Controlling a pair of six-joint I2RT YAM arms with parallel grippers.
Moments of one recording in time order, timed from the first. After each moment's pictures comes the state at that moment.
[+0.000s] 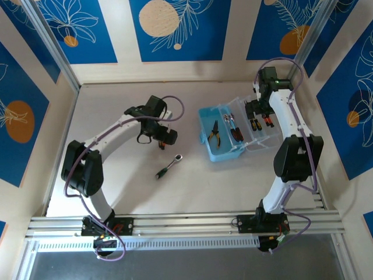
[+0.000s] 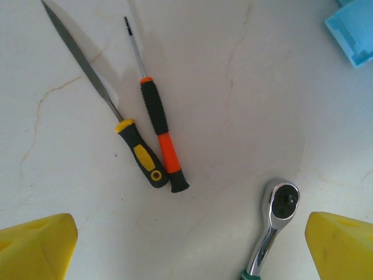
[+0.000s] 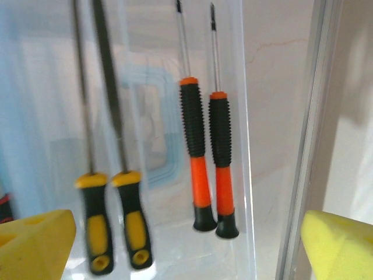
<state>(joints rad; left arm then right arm) -0.55 1.73 1.39 -0.82 0.03 -0.08 0.03 1.78 1.72 -1.15 0.24 -0.15</state>
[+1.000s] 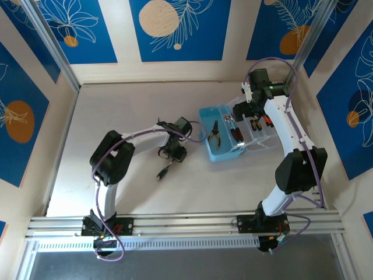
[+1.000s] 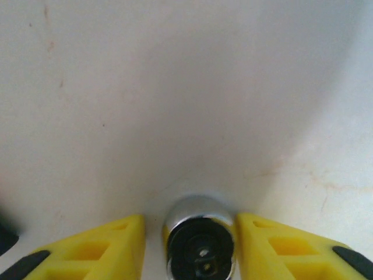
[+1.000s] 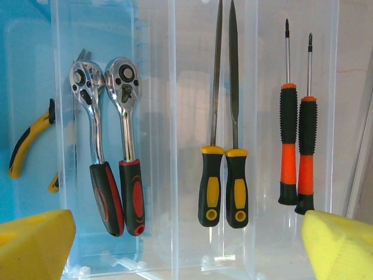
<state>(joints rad) -0.73 2.01 1.39 -0.77 0.00 -0.12 0.14 1.66 1.65 -1.14 0.13 -0.10</state>
